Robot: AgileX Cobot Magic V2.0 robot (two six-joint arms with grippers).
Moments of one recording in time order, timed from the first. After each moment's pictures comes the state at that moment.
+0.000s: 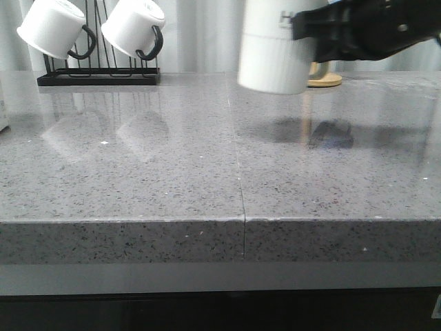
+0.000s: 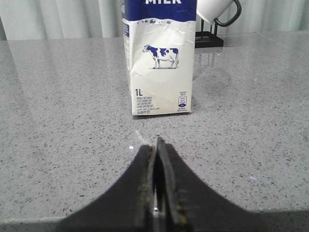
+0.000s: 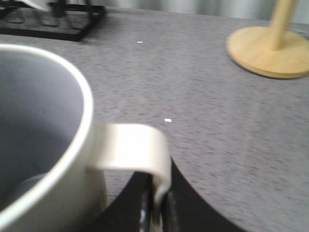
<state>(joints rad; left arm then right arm) -0.06 -0.01 0.00 -0.04 0.17 0.02 0.37 1.53 -0.84 -0.02 -0.33 0.09</state>
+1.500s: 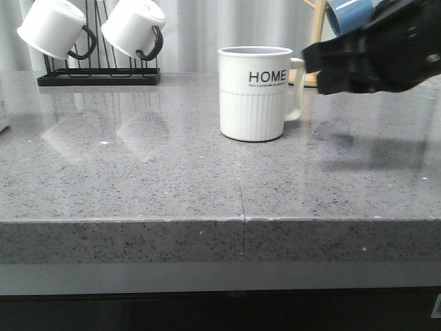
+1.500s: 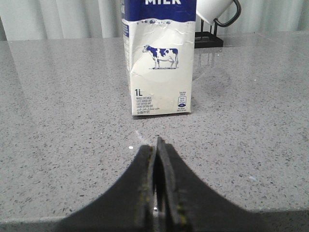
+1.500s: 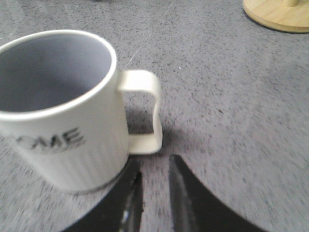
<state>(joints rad) -0.06 -0.01 0.00 -0.04 0.17 0.02 0.38 1.36 -0.65 -0.02 -0.26 0.08</state>
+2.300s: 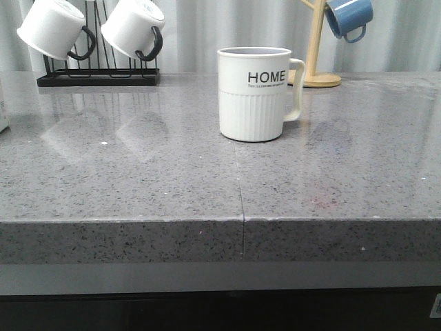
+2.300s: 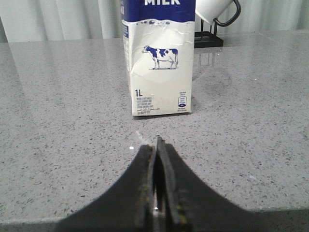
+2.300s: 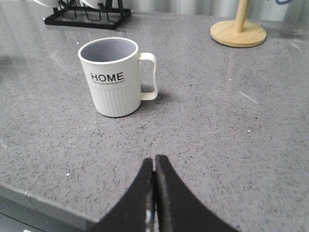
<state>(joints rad) -0.06 -0.01 0.00 -0.03 0.17 0.02 0.38 0.39 -0.40 -0.02 0.32 0.09</state>
